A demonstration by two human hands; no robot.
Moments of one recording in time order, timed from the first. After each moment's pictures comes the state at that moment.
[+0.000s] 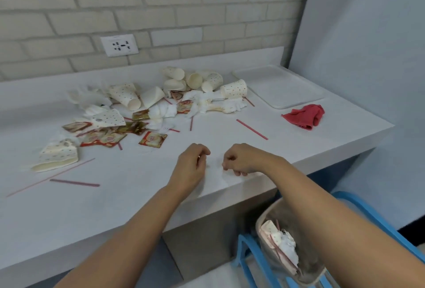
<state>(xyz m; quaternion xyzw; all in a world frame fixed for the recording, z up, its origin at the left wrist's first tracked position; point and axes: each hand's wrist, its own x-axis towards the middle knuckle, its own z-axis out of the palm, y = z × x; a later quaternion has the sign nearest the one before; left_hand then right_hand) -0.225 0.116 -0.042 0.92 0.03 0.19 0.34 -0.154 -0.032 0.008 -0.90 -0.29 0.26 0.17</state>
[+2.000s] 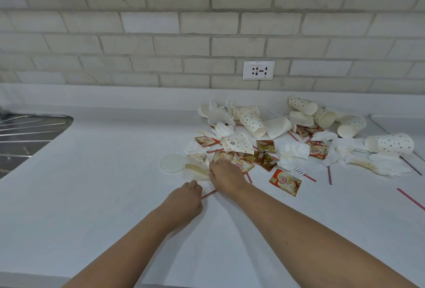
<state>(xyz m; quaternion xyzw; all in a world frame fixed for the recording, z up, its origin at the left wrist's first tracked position) -0.338 0.412 -0.061 0.99 0.14 0.01 0.00 -0.205 0.342 -0.046 -0.85 -0.53 0.01 0.09</state>
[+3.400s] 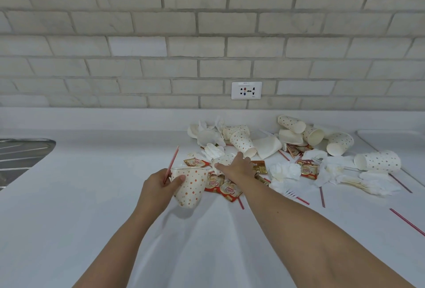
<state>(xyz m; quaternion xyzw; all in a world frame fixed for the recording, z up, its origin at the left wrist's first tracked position) -0.318 0.445 0.000 0.78 0.35 0.25 0.46 -0.118 0.363 -0.023 -0.93 -0.19 0.13 0.29</state>
